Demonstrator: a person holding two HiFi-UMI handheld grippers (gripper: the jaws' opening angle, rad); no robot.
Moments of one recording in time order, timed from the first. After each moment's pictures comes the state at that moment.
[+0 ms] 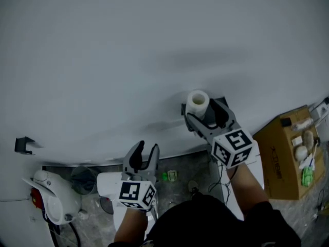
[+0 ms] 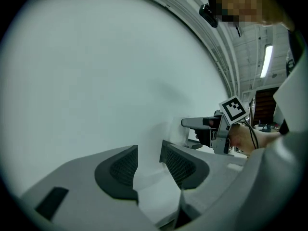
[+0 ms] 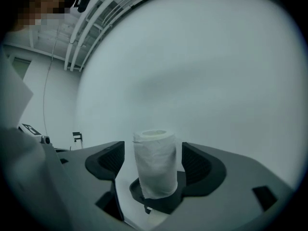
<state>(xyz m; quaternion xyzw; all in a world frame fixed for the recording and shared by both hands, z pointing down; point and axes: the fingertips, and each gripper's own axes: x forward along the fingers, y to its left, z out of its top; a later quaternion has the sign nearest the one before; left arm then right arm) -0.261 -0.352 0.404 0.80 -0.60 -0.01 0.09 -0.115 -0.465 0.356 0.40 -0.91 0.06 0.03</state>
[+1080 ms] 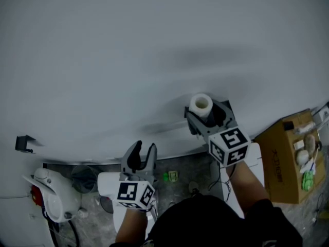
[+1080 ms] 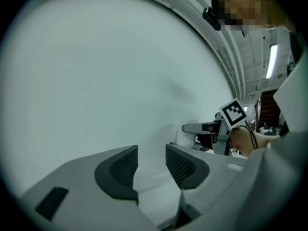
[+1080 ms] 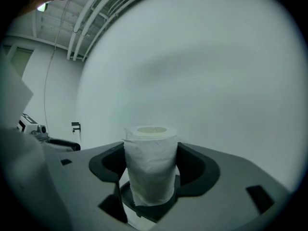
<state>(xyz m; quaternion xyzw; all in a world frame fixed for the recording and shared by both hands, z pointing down) -0.278 -0.362 0.403 0.78 -0.62 -0.02 0.09 -0.130 -0.485 0.364 0.40 -0.91 0.03 0.08</state>
